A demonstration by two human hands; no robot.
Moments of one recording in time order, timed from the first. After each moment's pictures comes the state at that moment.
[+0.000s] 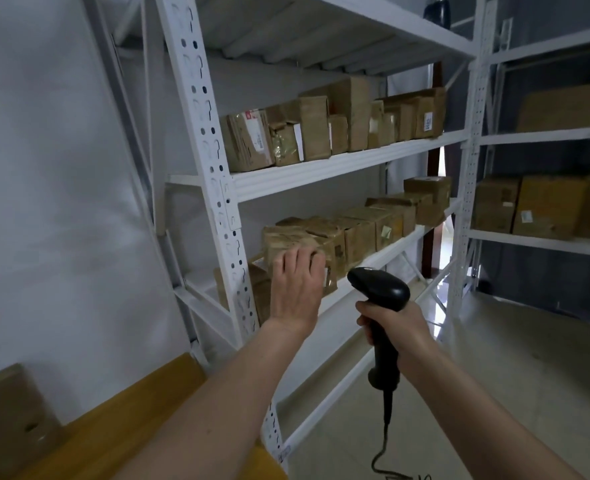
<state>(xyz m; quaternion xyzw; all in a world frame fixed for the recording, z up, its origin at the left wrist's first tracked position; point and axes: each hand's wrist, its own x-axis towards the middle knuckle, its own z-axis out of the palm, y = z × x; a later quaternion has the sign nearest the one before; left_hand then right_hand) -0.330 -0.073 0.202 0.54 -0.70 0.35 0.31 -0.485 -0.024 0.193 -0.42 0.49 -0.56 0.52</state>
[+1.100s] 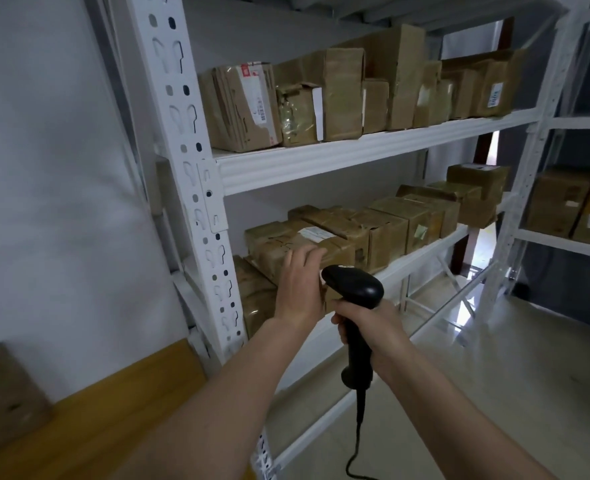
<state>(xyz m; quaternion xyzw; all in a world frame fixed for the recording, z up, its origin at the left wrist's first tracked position) -0.325 -0.193 0.181 0.61 -0.69 0.07 0.39 -0.450 -0.156 0.181 -0.45 0.47 -0.48 0.59</state>
